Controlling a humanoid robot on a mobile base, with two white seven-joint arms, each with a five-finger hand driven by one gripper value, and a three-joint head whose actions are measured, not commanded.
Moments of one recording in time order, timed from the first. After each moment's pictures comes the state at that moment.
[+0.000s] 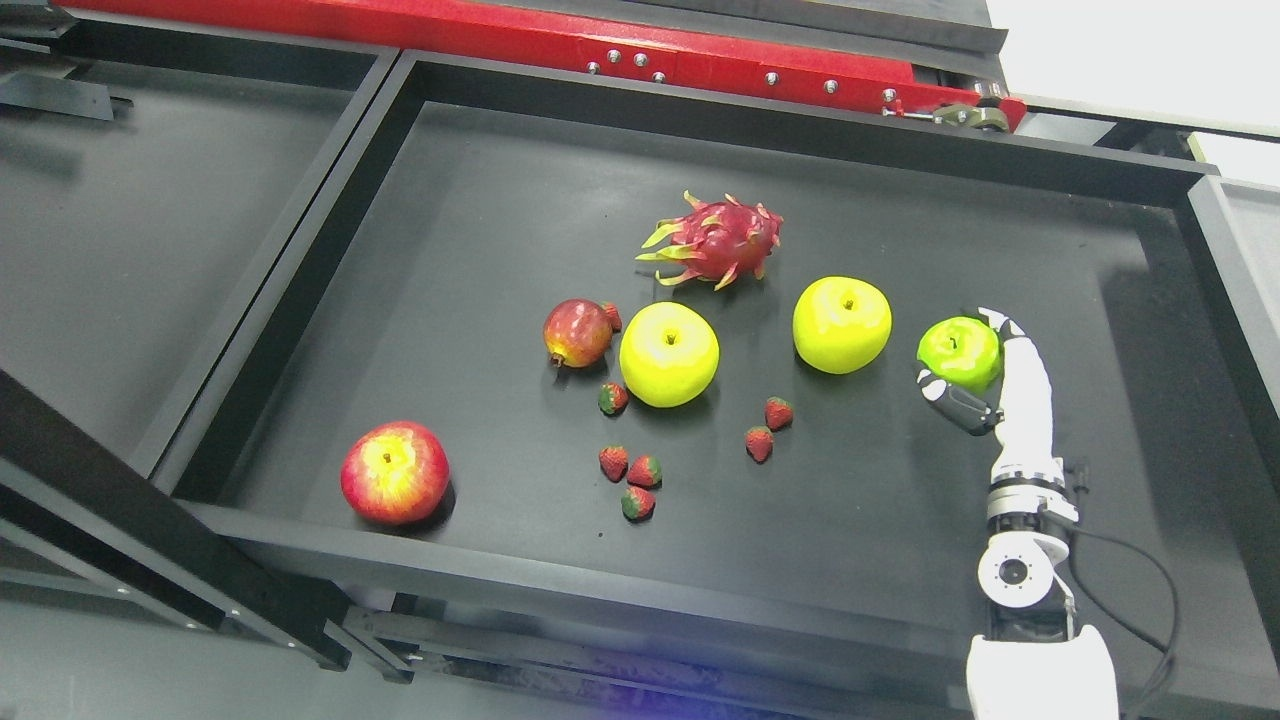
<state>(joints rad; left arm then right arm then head) 0.00 0.00 0.10 -0.05 -0.06 -0.01 -0.21 -0.10 0.00 -0.17 -1.48 0.66 -0.02 -0.02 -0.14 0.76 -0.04</state>
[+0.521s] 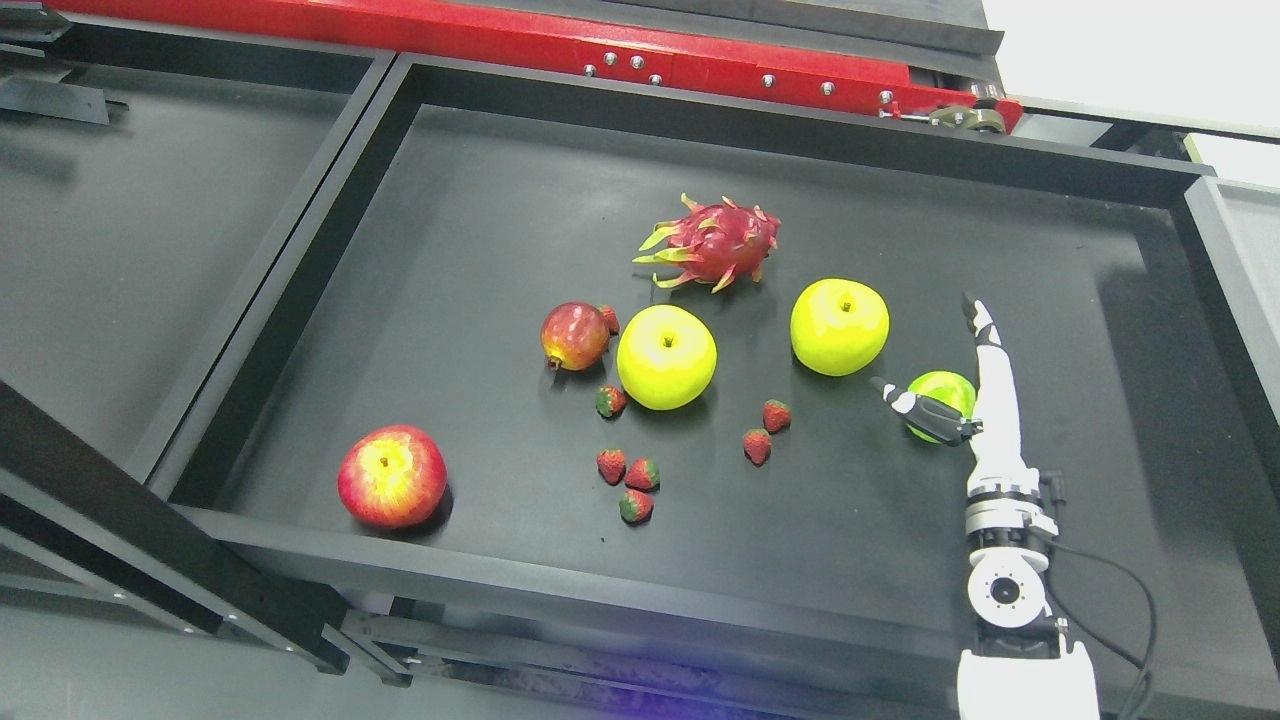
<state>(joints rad) 0.00 0.00 0.10 -0.05 -0.06 -0.01 -0.21 -0.06 0.00 -0.13 -1.48 0.46 -0.10 -0.01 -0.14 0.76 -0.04</state>
